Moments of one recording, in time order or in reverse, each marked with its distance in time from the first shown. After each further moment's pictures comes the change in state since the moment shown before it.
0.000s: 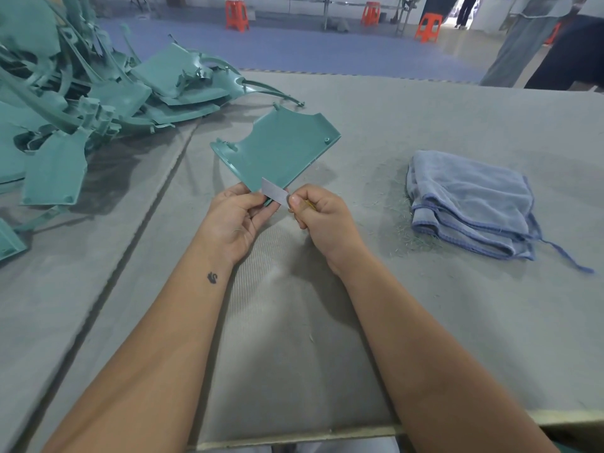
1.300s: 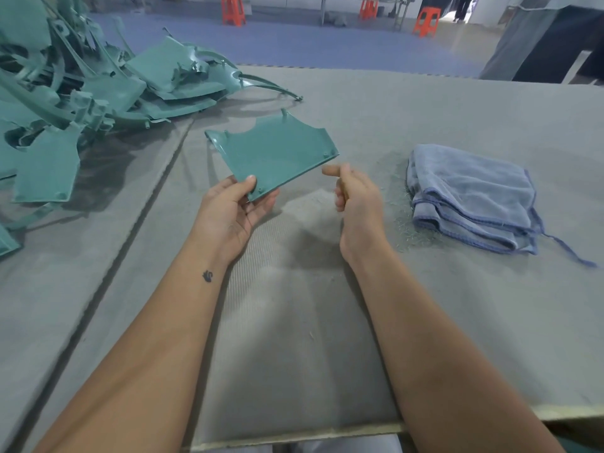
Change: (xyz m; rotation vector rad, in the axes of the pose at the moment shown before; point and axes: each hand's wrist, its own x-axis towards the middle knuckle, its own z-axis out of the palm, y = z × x) left_hand -0.001 0.002 -0.002 -0.087 0.066 0.013; right_hand 0.013 0.005 -0.020 0.312 0.370 0.114
